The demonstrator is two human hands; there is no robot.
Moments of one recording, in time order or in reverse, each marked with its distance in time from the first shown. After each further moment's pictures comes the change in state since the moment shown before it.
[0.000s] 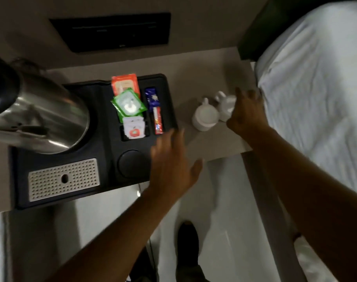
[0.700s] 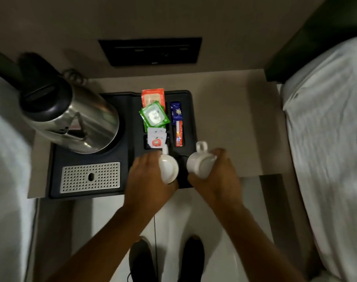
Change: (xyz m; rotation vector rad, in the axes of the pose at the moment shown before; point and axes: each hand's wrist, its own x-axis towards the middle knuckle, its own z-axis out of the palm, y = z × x) left_hand -0.024 -0.062 -0.051 -0.003 0.041 -0.347; right_hand -0.125 -0.075 0.046 0.584 -0.052 -0.048
